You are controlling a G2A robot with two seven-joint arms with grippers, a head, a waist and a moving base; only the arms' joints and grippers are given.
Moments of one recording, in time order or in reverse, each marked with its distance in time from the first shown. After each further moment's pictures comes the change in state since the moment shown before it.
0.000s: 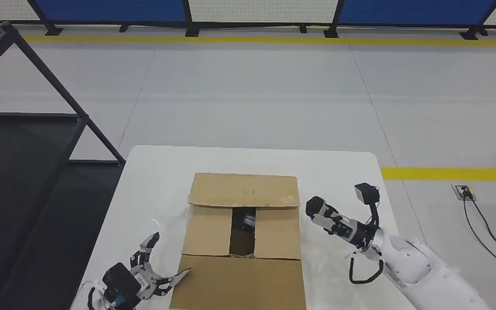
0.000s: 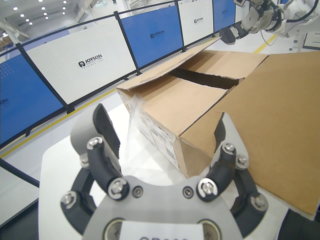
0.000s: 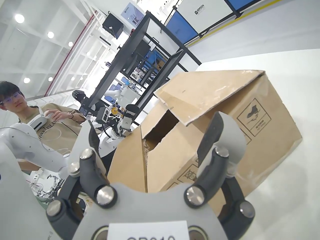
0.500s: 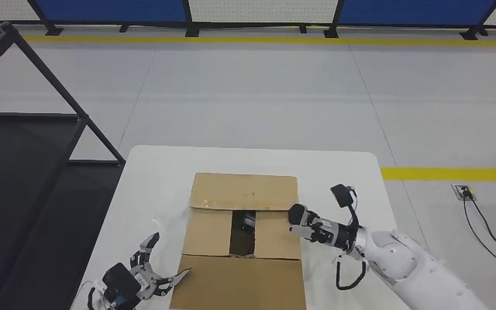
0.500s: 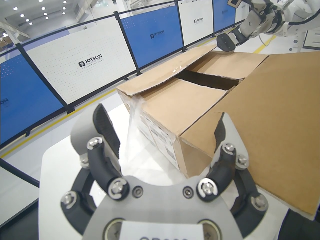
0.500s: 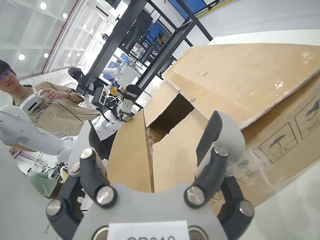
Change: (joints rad) left arm 0.000 0.000 0.000 0.000 0.000 0.000 0.000; right arm 0.107 -0.009 -0.133 -0.032 -0.055 0.056 0.010
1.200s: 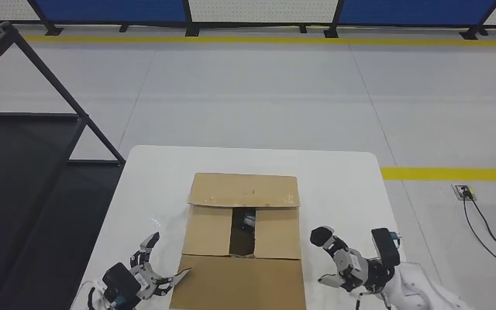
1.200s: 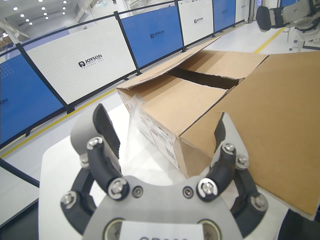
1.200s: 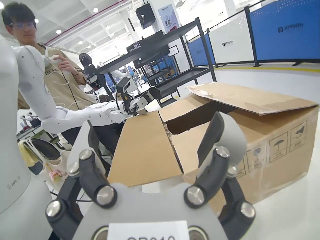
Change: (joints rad) left arm 0.000 0.000 0.000 0.000 0.000 0.000 0.000; right arm -0.273 0.111 0.124 -0.147 -0.726 -0.165 -0.736
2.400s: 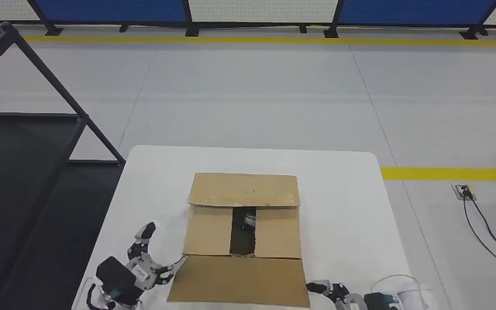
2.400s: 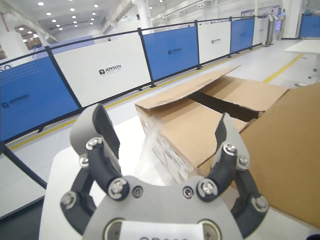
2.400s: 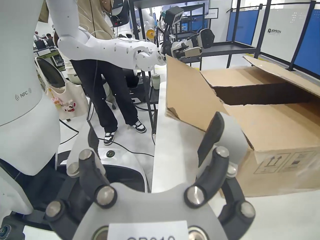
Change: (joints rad) left arm -0.028 -0.025 0.032 -0.015 -0.082 0.072 0.000; right arm -0.238 0.052 0.156 -0.128 -0.866 -0.032 -0.393
